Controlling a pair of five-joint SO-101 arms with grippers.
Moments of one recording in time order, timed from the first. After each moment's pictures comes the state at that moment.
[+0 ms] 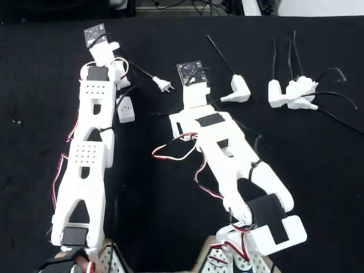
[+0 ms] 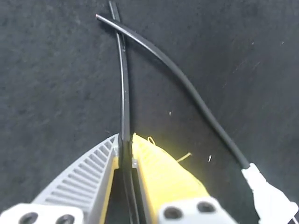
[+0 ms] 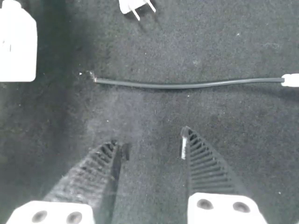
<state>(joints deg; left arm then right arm) -2.8 82.2 -93.2 72.5 17.5 -18.5 -3.2 36.8 35.0 -3.5</state>
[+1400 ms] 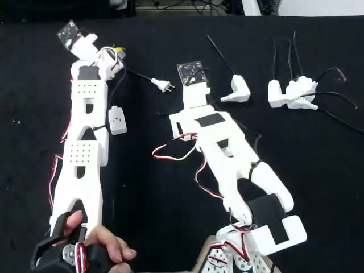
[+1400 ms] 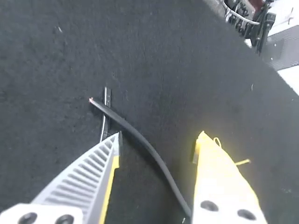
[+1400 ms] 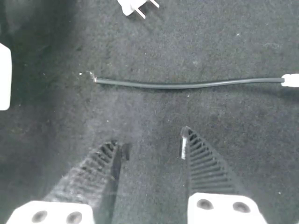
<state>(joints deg) -5.9 80.7 -91.1 59.4 36.2 -18.5 -3.2 36.8 35.0 -3.5</state>
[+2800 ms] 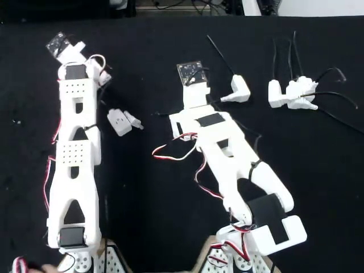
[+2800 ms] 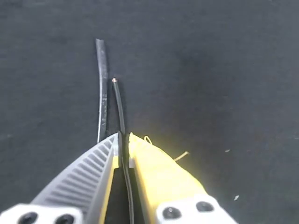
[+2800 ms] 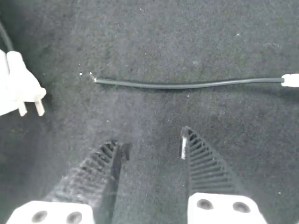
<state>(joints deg) -10.1 80.6 -93.2 78.1 37.1 -18.5 -3.2 36.8 35.0 -3.5</state>
